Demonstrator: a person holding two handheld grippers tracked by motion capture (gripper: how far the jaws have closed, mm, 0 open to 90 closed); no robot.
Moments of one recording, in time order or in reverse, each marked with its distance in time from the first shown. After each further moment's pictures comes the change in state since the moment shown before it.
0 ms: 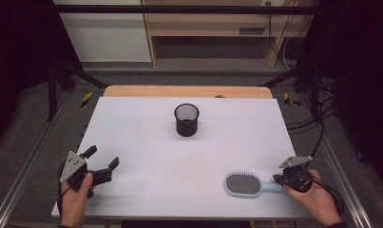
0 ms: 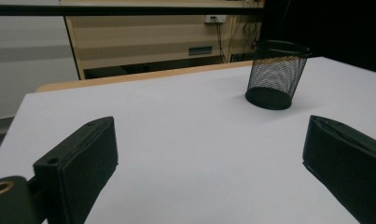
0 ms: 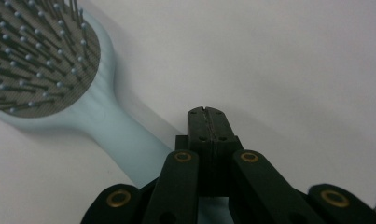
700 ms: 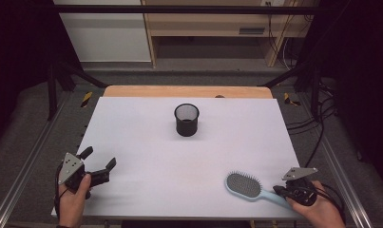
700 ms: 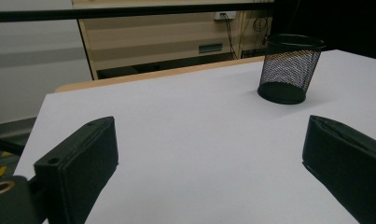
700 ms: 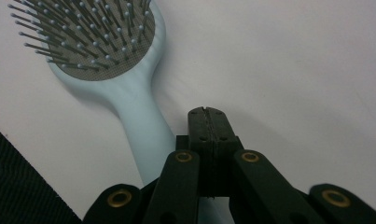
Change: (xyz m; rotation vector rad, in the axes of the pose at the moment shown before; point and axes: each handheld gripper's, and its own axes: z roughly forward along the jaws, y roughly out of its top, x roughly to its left) left arm 0.001 -0.001 -0.005 0.015 0.053 0.058; right arm 0.020 -0.020 -0.015 -0.016 0.079 -0.024
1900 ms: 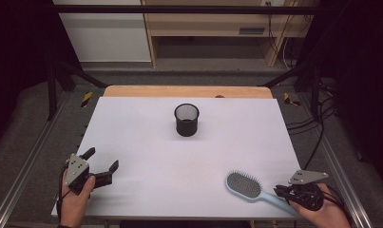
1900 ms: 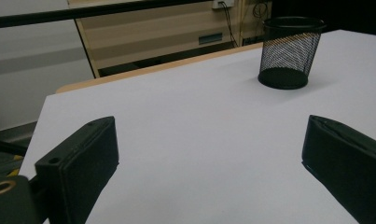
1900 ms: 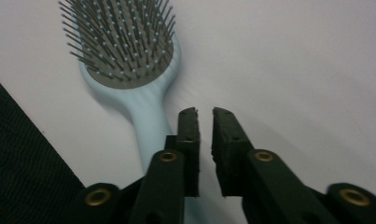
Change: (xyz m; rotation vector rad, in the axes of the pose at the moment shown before) left arm -0.003 -0.002 0.001 0.031 0.006 0.051; right arm 0.003 -0.006 -0.017 -0.110 0.029 -0.038
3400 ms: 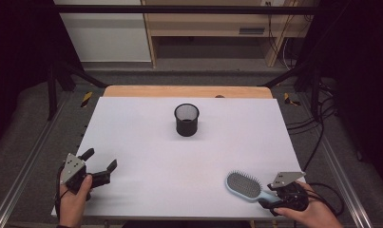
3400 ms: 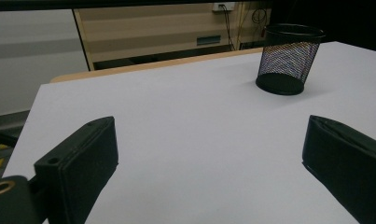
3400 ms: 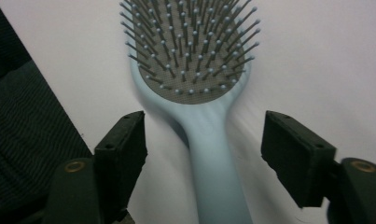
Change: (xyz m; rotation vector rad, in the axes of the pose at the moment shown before) left arm 0.004 -0.002 -0.001 0.000 -0.016 -0.067; right arm 0.022 0.017 0.025 0.090 0.111 -0.119
